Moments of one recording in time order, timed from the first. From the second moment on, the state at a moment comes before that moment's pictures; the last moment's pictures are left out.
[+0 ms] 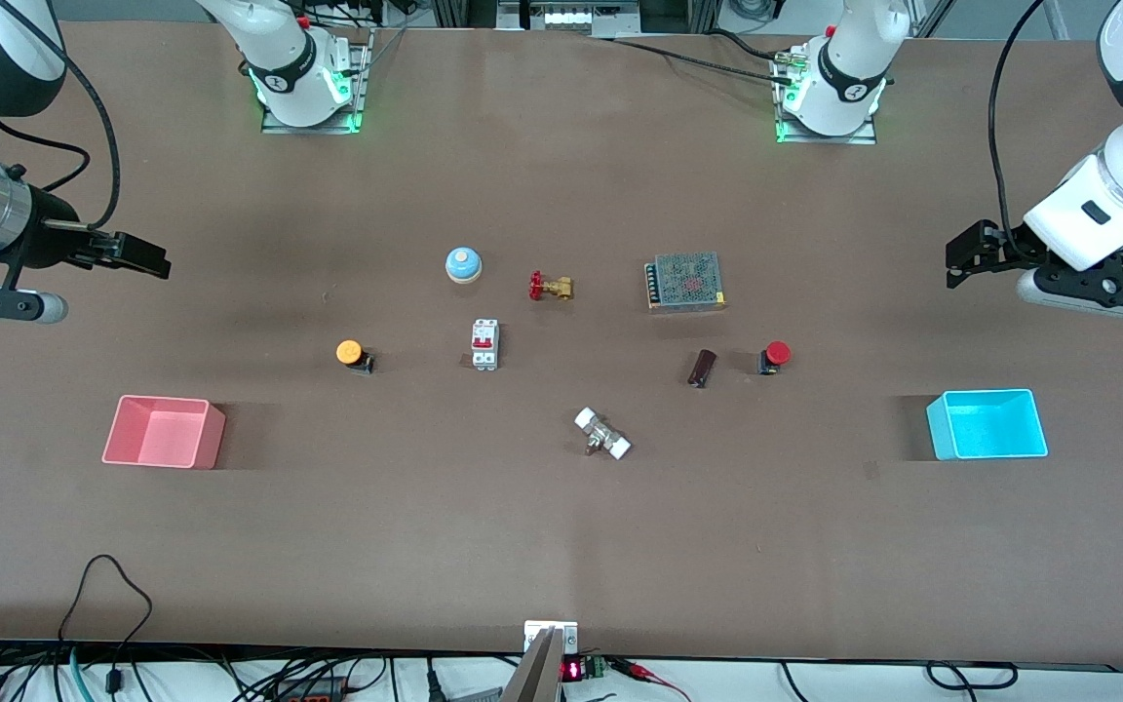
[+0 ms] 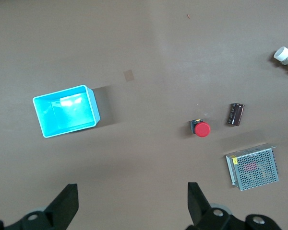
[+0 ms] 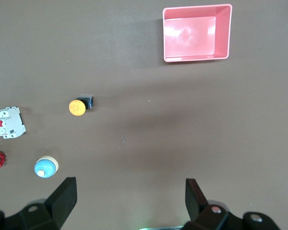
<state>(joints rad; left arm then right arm) -0.01 0.02 -0.05 -1.72 0.02 1.76 0.12 -0.06 0.13 0.11 -1.59 0.00 1.55 0.17</state>
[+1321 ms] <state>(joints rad) -0.01 0.02 -0.05 -1.72 0.02 1.76 0.12 0.10 0.27 0.12 -1.92 0.00 2.14 0.30</state>
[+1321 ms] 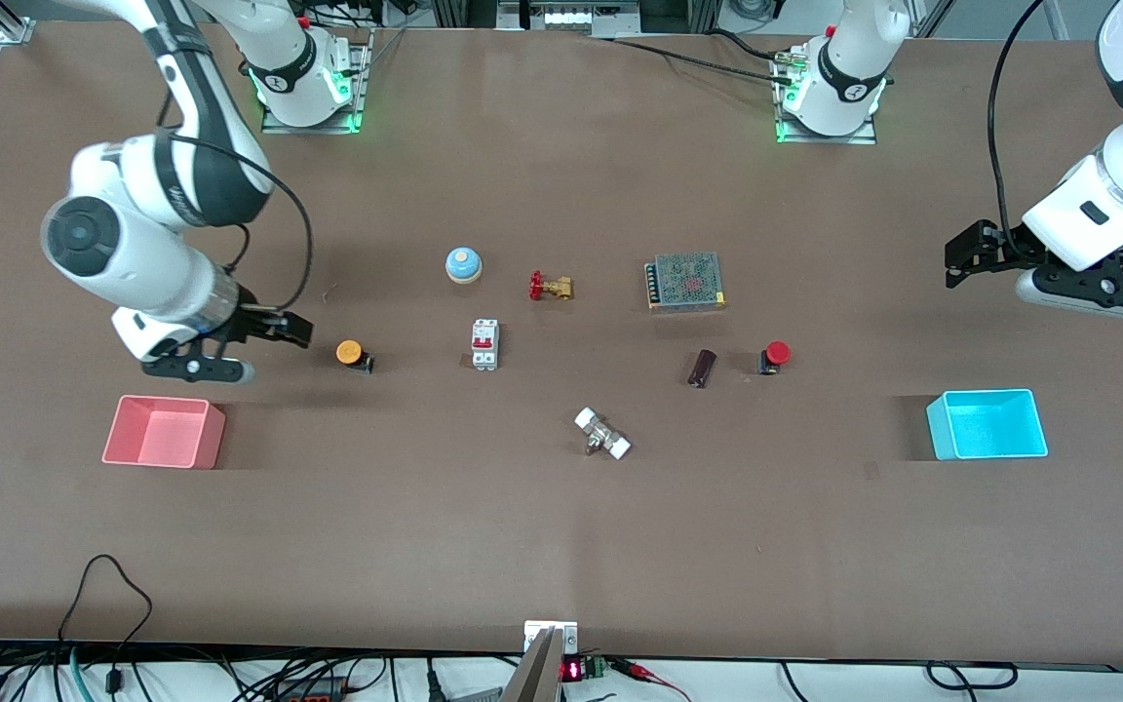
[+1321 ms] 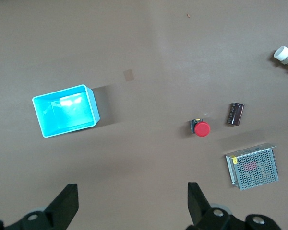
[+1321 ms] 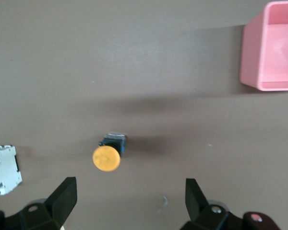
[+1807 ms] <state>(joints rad) -0.01 0.05 -0.05 -1.73 0.02 1.76 0.12 0.13 0.35 0.12 -1.96 0.00 2.28 0.31</state>
